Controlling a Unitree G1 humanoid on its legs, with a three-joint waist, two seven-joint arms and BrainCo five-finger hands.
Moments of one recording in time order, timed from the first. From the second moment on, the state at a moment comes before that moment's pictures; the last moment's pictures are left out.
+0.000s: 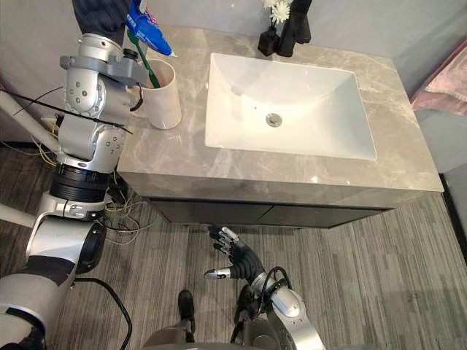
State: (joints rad) left arm -1.07 0.41 -0.11 0.25 -0.47 -0.16 0.11; right arm 0.27 -0.11 0.31 -0.10 0.23 -0.04 0.39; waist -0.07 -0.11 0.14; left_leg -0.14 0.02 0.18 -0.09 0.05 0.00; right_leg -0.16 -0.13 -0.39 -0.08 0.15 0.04
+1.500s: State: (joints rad) left arm -0.96 0.37 -0.11 0.25 -0.49 -0.16 0.09; right arm 0.27 -0.13 0.29 -0.14 0.23 -0.04 0.37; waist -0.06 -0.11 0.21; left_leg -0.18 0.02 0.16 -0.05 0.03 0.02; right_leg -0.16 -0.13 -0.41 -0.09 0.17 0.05
